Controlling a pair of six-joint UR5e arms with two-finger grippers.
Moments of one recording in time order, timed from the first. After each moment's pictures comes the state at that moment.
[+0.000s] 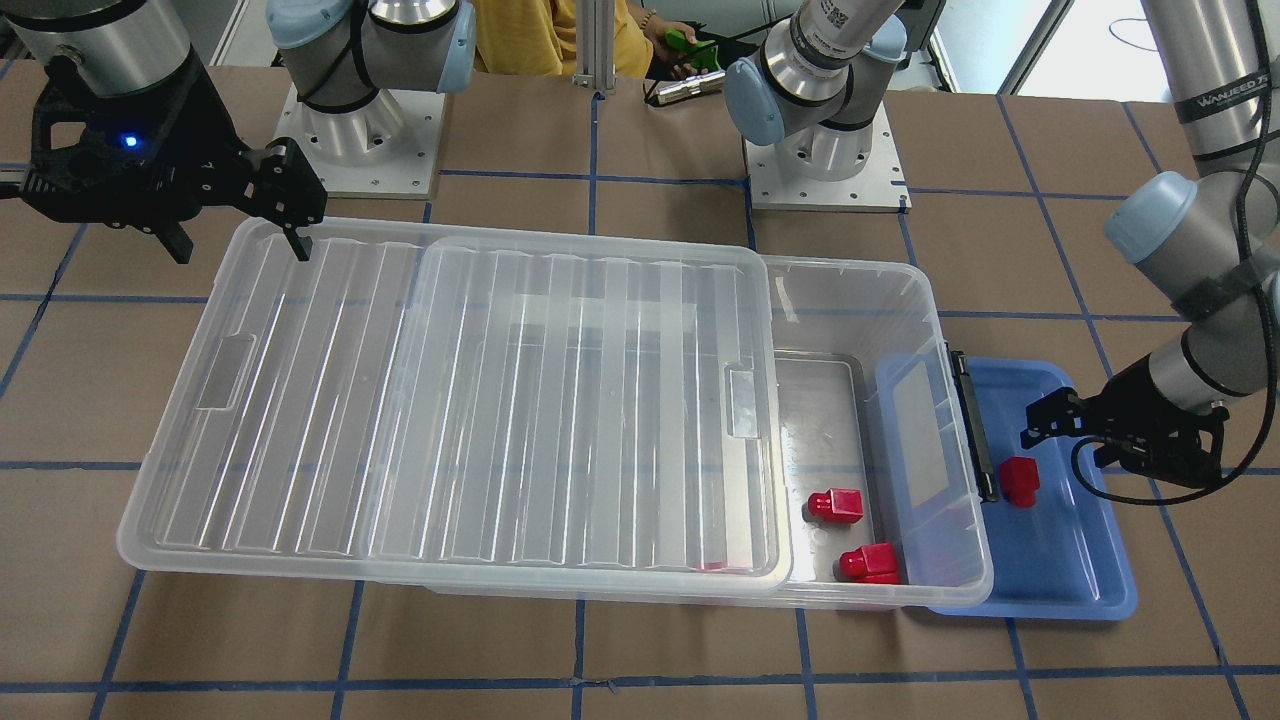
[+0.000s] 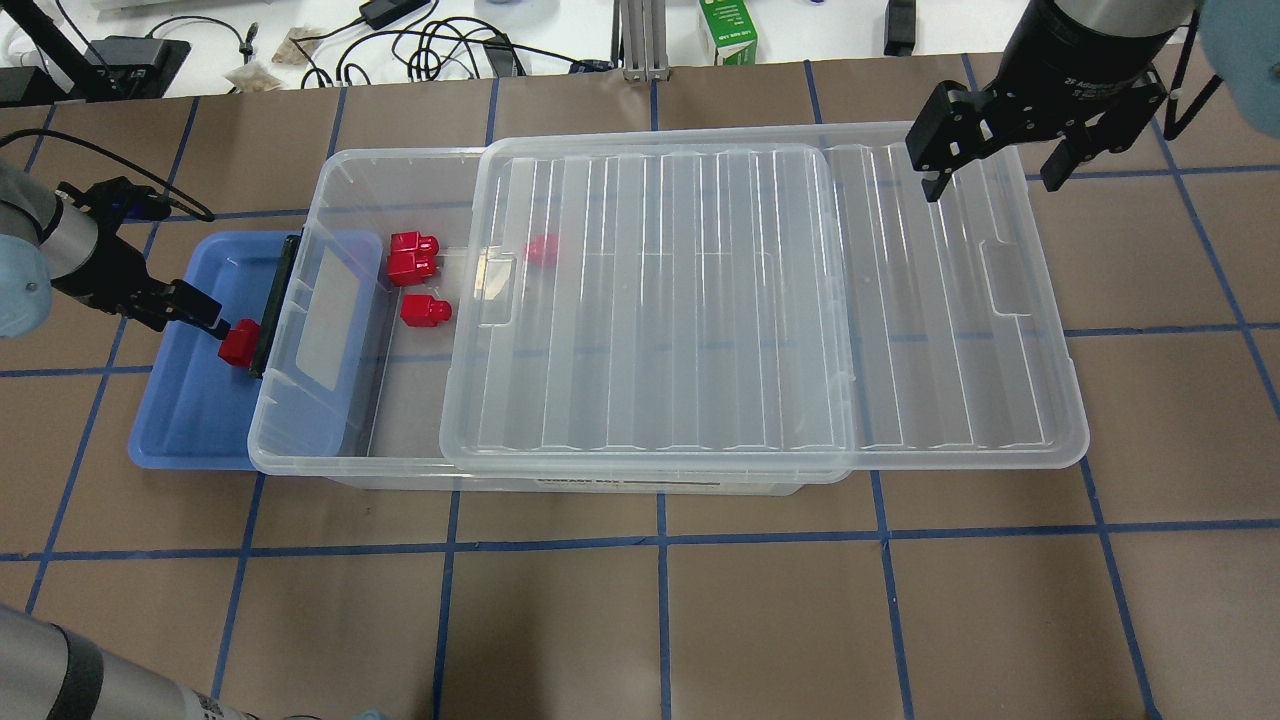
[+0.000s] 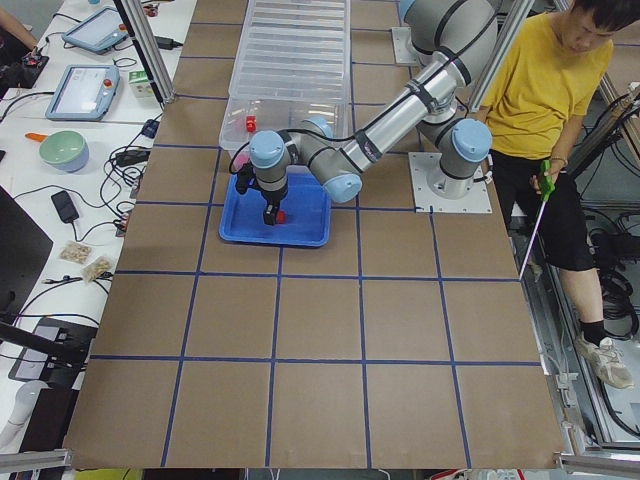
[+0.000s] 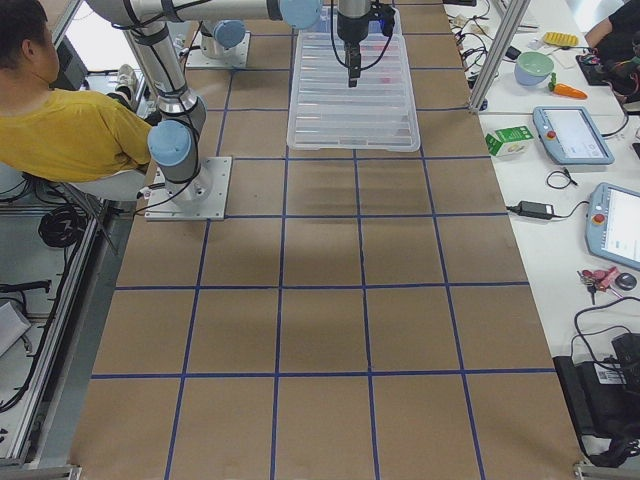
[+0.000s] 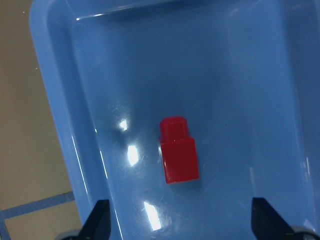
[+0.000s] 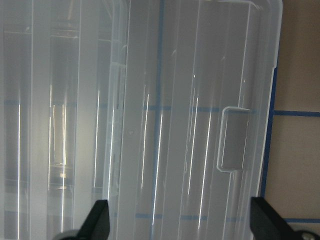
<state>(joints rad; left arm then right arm) -1.00 -1.96 -1.77 -1.05 1.47 0.76 1.52 -1.57 1.51 -1.56 -1.57 -0.10</state>
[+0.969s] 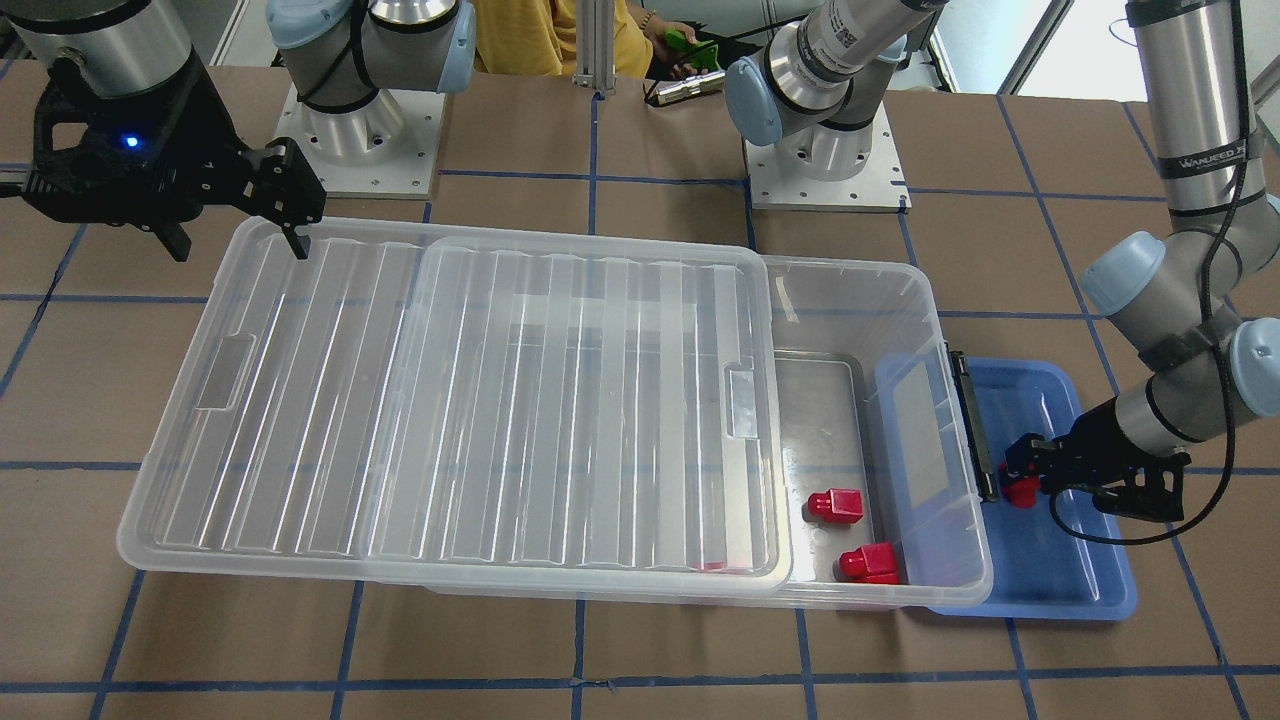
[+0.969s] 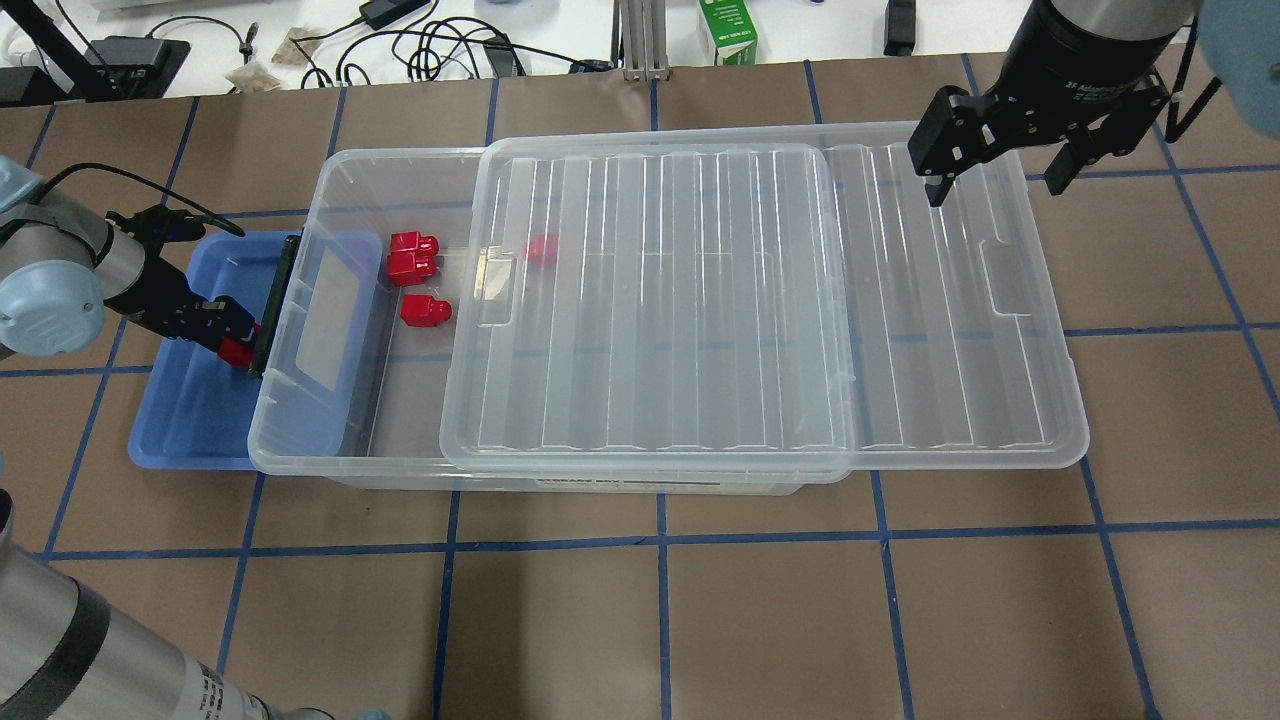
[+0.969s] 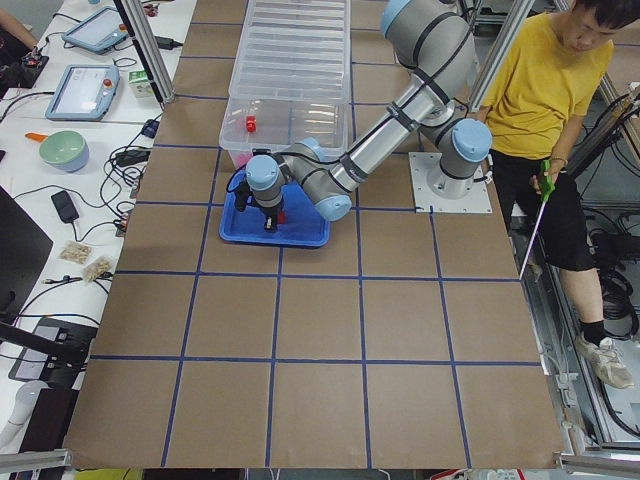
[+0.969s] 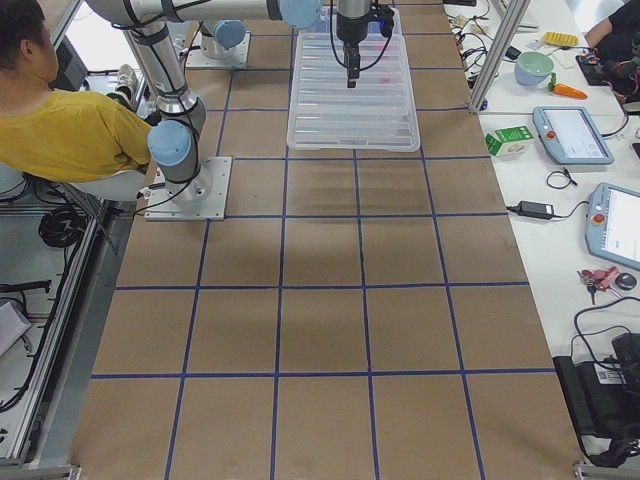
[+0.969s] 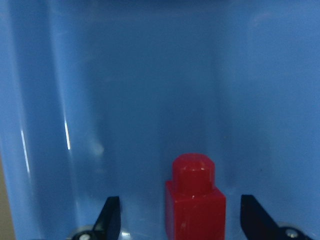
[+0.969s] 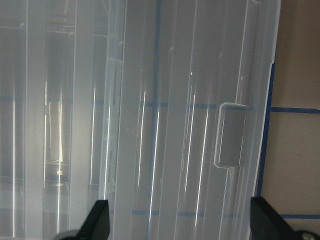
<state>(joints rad) -1.01 -2.06 -1.77 -0.98 1.44 0.68 1.52 -1.57 1.51 -1.55 -1.58 -0.10</state>
